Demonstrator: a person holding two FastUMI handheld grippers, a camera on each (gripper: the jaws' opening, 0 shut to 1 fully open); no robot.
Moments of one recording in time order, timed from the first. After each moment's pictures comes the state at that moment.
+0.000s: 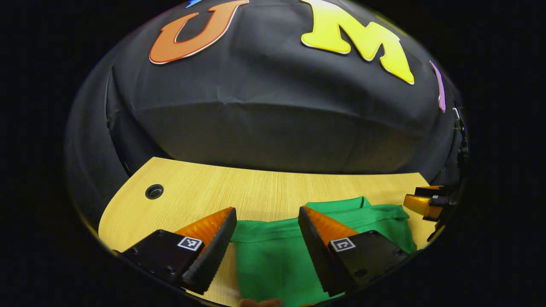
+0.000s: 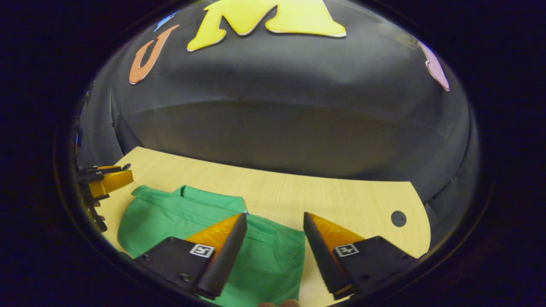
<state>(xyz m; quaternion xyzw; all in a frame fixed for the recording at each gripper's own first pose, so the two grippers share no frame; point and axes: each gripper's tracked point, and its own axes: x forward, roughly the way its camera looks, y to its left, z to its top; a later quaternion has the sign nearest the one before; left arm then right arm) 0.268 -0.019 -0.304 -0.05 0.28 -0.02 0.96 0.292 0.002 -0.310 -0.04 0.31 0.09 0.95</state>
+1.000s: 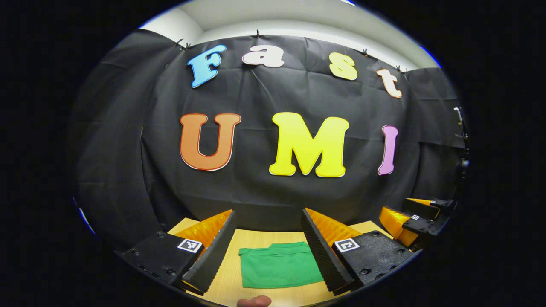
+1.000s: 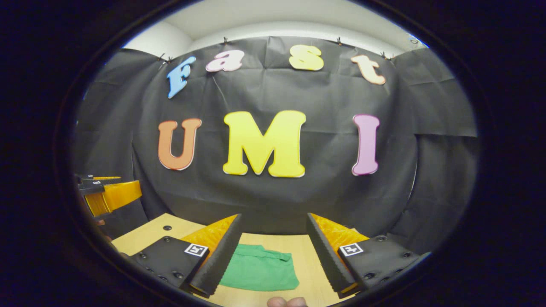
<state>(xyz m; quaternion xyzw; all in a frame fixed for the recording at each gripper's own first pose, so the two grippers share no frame) 0.040 -0.036 0.018 -0.04 0.05 -0.04 1.00 0.051 0.008 0.007 0.00 0.05 0.02 1.00</state>
